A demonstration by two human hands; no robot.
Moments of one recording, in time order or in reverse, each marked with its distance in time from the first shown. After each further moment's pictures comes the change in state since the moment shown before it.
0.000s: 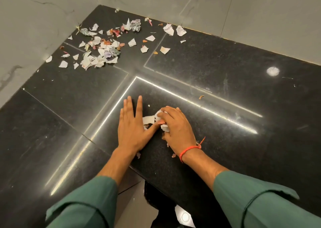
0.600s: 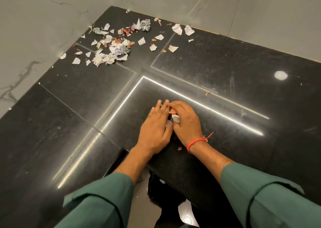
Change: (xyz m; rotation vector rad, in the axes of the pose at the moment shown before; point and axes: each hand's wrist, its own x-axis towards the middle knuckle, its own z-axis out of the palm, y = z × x) left_hand -0.023 0.033 0.006 -0.184 -0.071 0.288; right_hand 0.000 -0.004 -0.005 0.100 0.127 0.057
